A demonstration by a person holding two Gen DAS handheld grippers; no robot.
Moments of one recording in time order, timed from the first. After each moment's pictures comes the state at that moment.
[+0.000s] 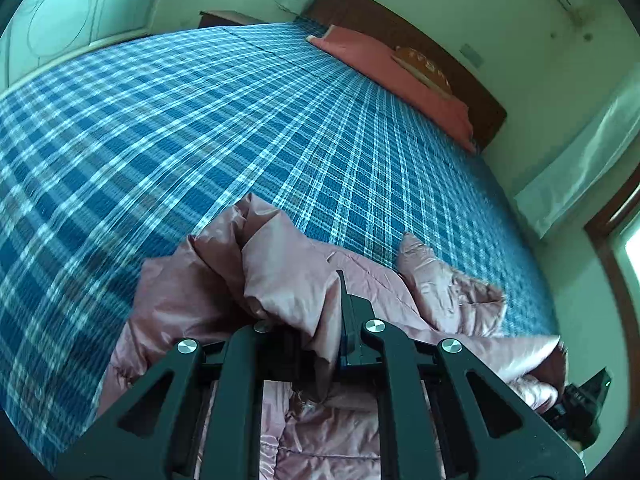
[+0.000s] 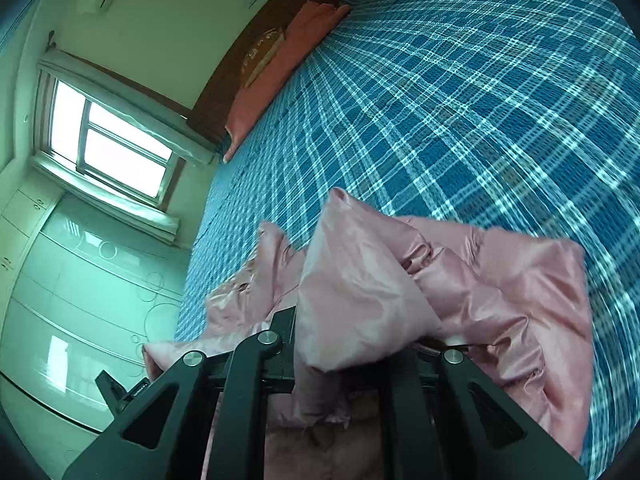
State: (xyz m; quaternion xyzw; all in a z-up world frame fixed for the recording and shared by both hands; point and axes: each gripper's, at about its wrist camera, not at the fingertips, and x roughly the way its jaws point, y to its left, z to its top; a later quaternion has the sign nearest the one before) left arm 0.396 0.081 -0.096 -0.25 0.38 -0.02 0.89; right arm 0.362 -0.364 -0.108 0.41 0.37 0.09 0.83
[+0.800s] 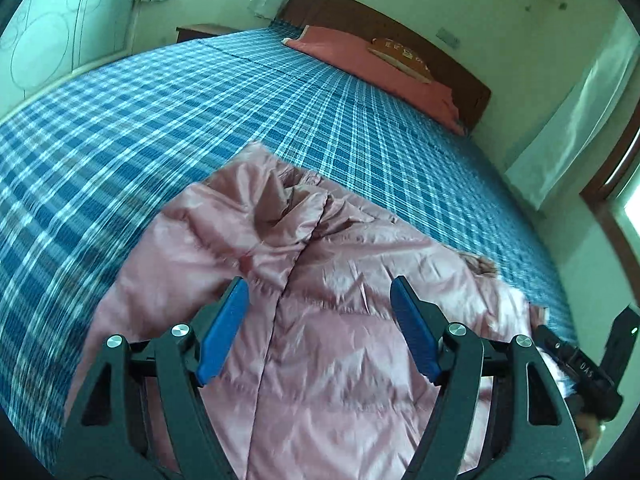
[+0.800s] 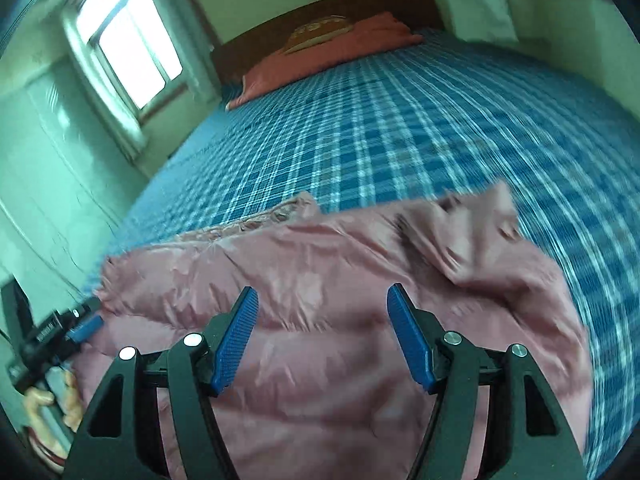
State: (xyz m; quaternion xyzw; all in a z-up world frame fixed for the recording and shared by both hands) left arm 0.387 0.052 -0.092 -0.20 0.38 -0.03 0.90; right arm 0.379 -0.267 -0.070 0.14 0.39 0.07 0.91
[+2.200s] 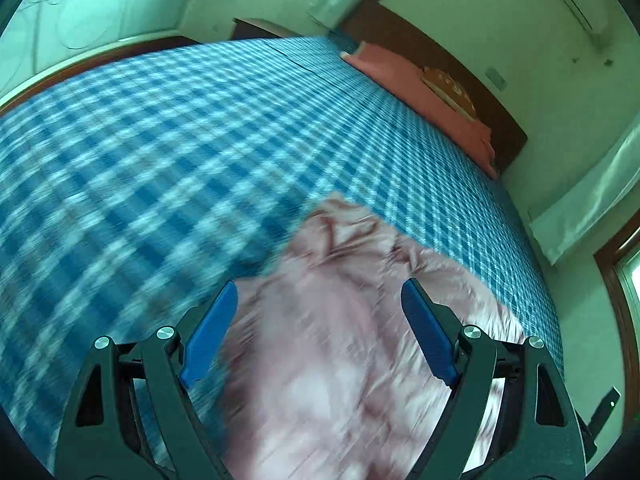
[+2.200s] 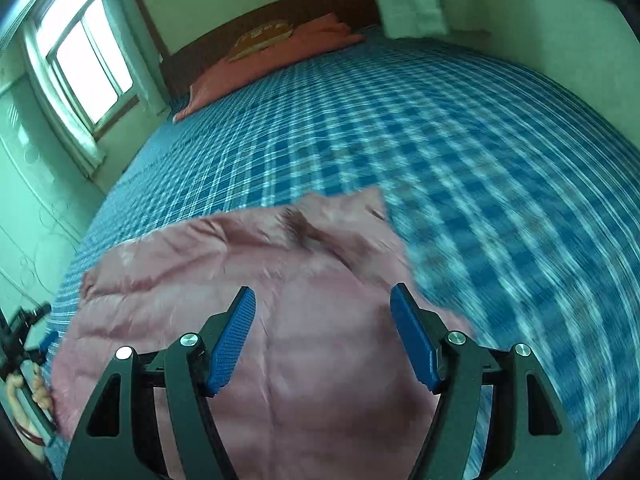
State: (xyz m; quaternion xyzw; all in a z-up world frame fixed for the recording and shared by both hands) left arm 0.354 0.132 -0.090 -0.28 0.37 0.04 0.89; right arm 0.324 -0.366 -0.066 0.20 0.40 -0.02 0.89
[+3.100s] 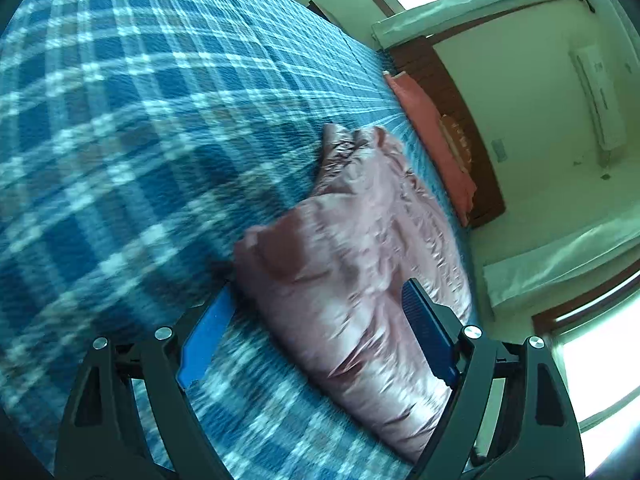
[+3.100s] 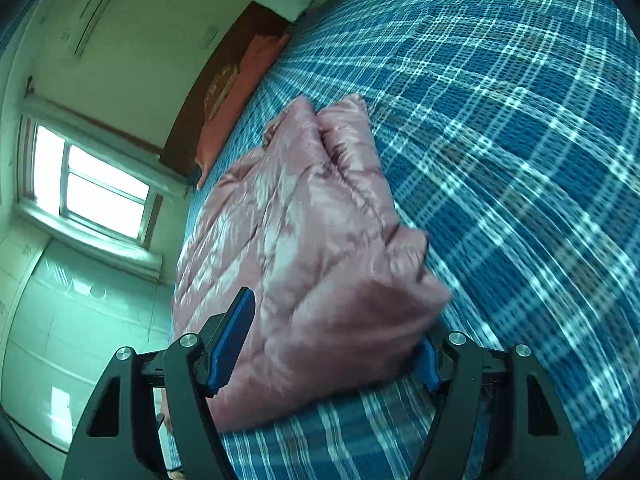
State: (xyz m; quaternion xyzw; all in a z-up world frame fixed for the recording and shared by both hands) left arm 0.205 0.113 -0.155 -0.48 0.32 0.04 0.82; right arm 0.200 -0.359 -0.146 0.47 0.33 0.00 0.82
